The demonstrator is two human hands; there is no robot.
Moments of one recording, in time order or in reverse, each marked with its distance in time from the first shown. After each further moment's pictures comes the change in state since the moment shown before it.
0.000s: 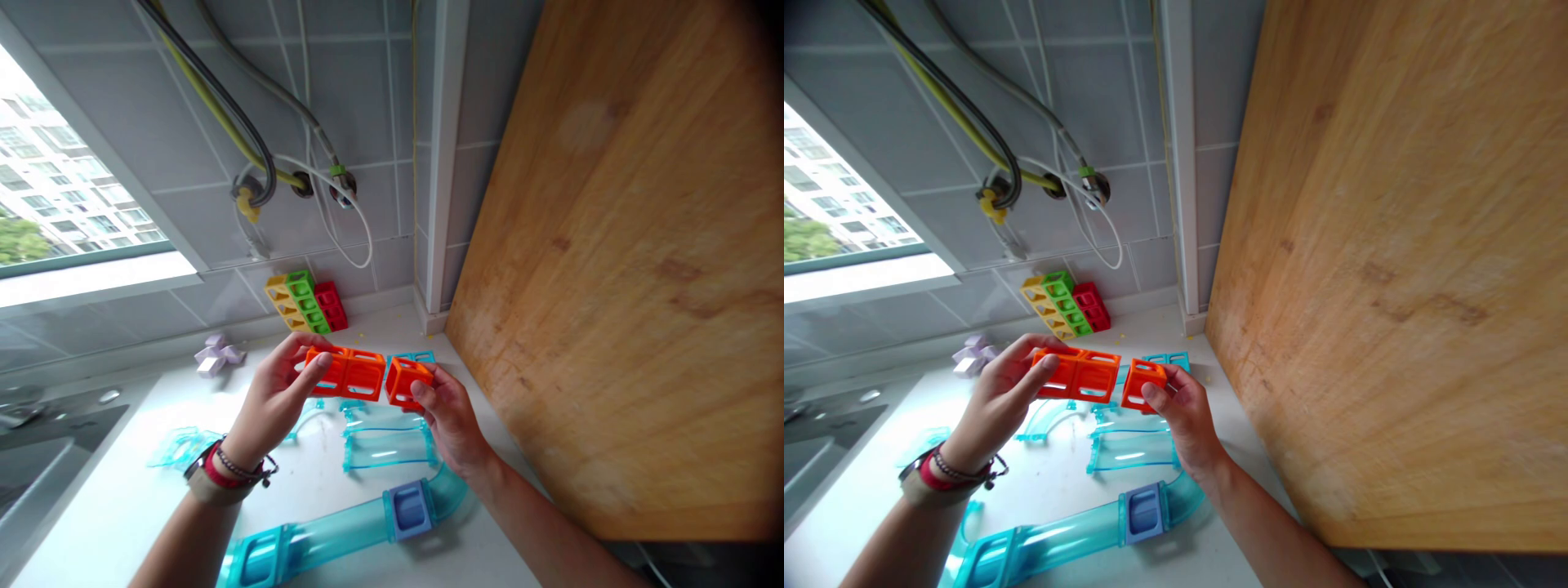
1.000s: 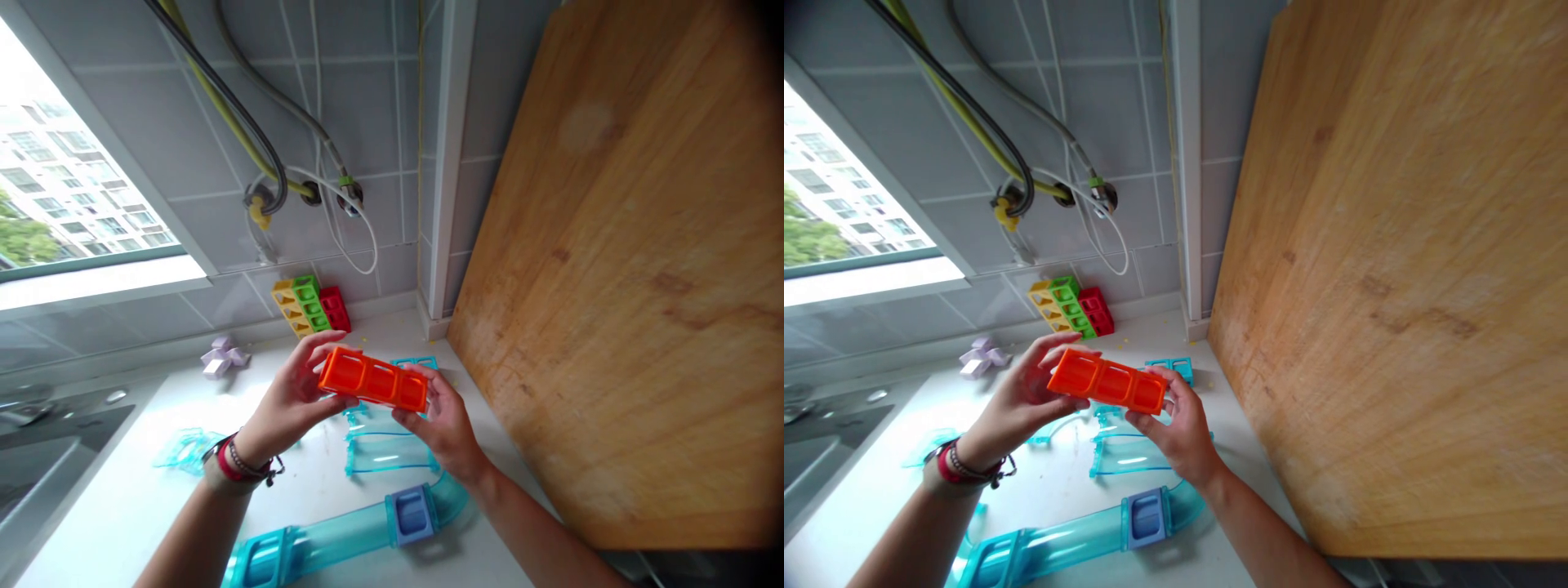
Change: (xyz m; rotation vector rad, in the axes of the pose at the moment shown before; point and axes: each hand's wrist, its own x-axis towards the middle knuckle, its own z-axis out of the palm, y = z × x) left_hand 0.001 -0.010 -0.004 -0.223 -0.306 0.073; right_hand 0.002 0.013 -0.004 -0.251 -0.077 -0.190
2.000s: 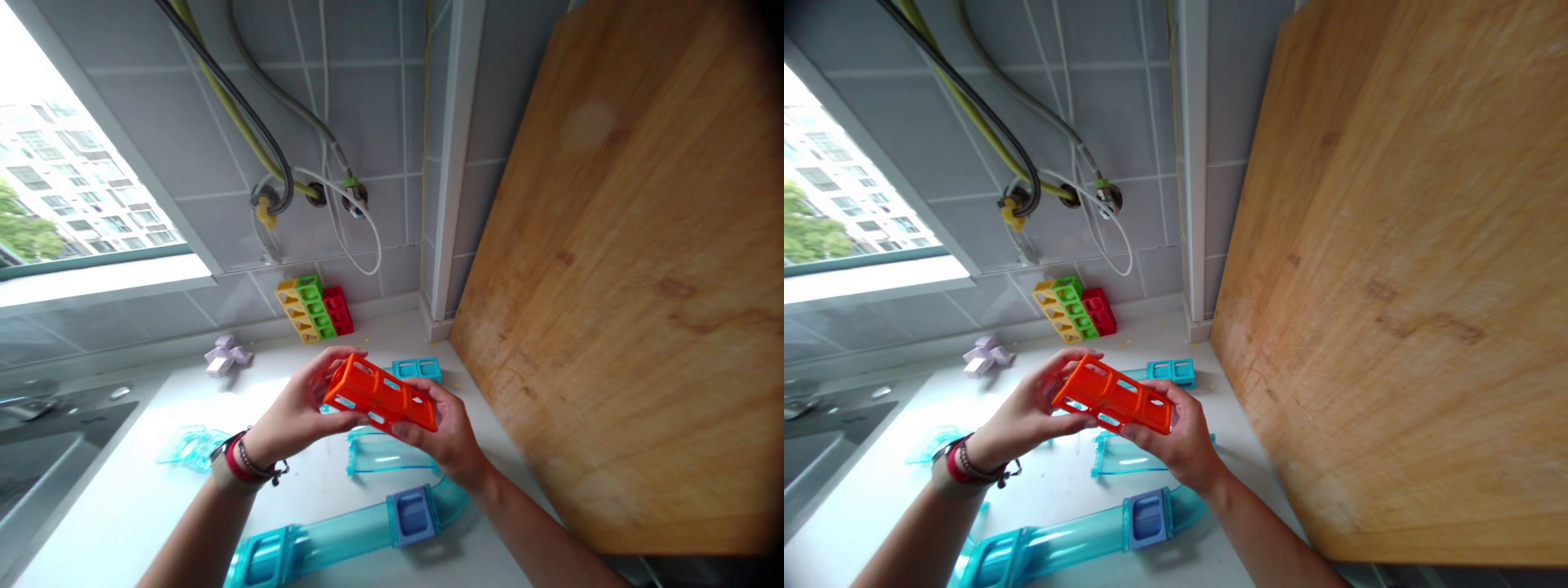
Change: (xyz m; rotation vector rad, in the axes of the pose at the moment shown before) left_hand -0.003 -0.002 0.002 0.086 -0.092 -0.052; right_hand -0.007 -0.019 0.005 0.037 -0.099 0.147
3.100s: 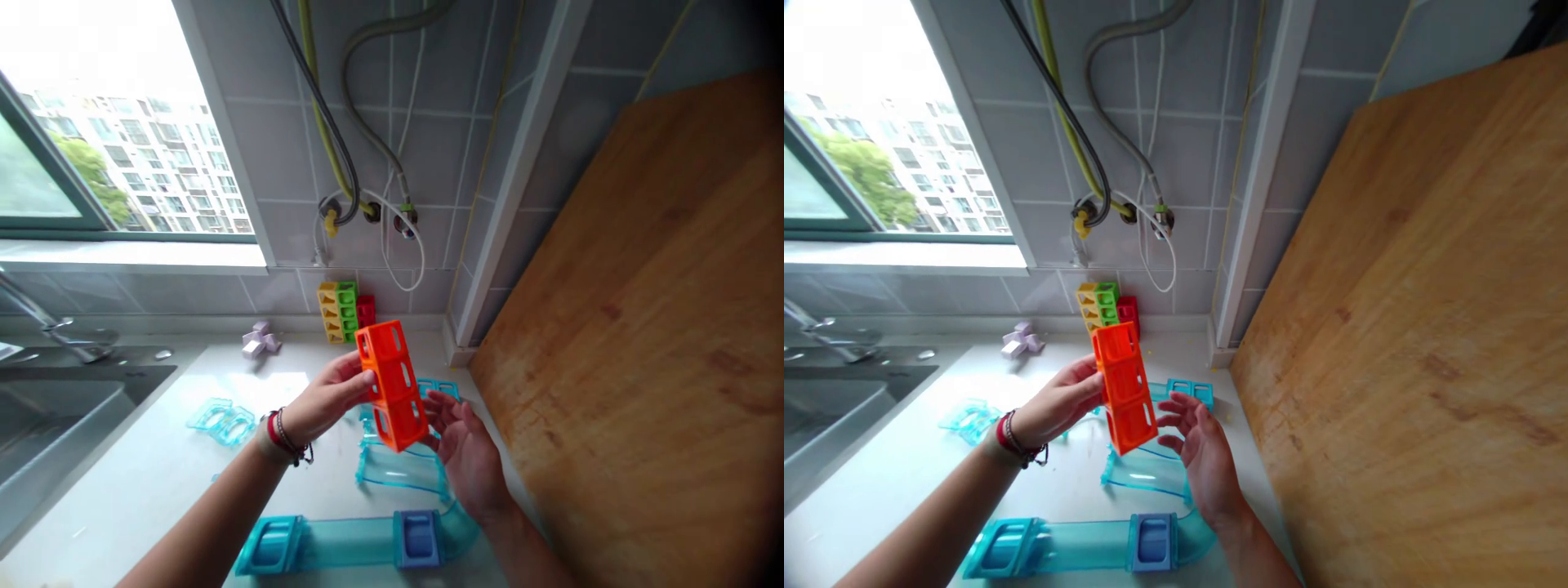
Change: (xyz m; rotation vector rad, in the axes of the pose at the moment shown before) left_hand 0.003 -0.005 0.002 -0.517 0.105 -0.013; right_hand 0.004 0.006 -0.004 0.351 0.026 0.149
